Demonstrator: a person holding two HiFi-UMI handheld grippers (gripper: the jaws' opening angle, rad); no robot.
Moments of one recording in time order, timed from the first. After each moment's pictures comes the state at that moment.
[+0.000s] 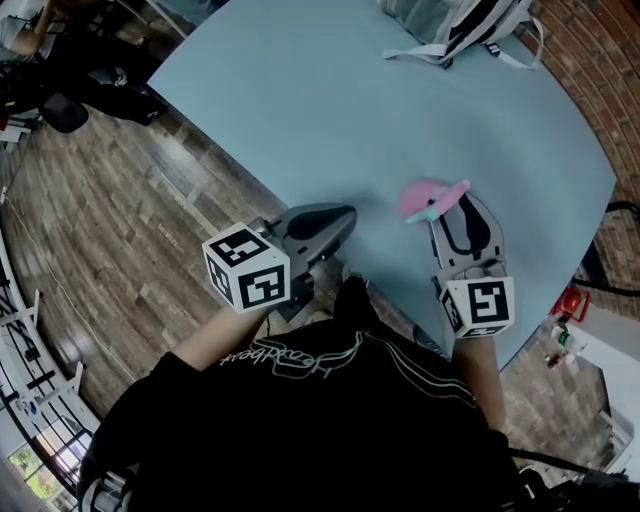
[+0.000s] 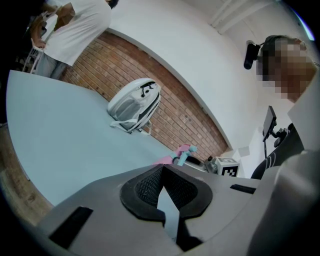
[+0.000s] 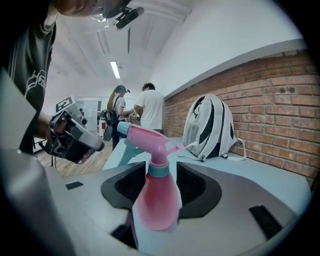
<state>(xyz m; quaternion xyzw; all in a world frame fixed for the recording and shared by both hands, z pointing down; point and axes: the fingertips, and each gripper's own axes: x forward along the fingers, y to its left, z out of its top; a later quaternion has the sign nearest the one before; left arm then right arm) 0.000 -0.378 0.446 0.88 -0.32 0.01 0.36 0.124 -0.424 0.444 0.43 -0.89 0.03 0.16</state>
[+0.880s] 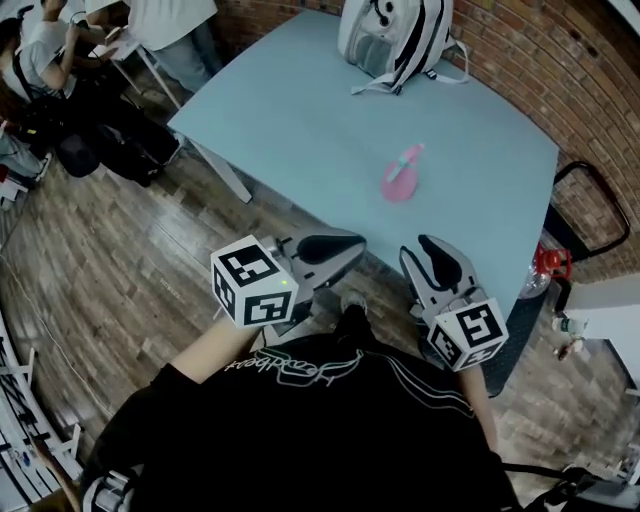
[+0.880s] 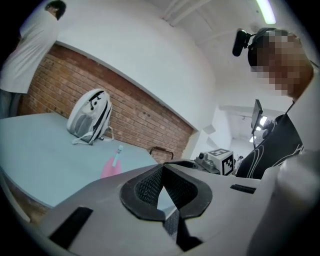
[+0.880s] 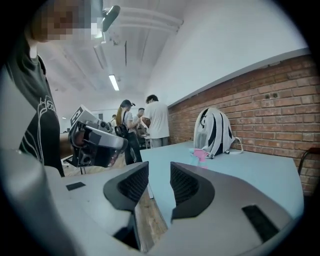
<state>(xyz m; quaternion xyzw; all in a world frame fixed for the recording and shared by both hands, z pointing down) 0.023 -0.198 0.328 0.96 -0.18 0.04 0.22 0.097 -0.207 0.353 0.43 -0.89 0.08 0.11</state>
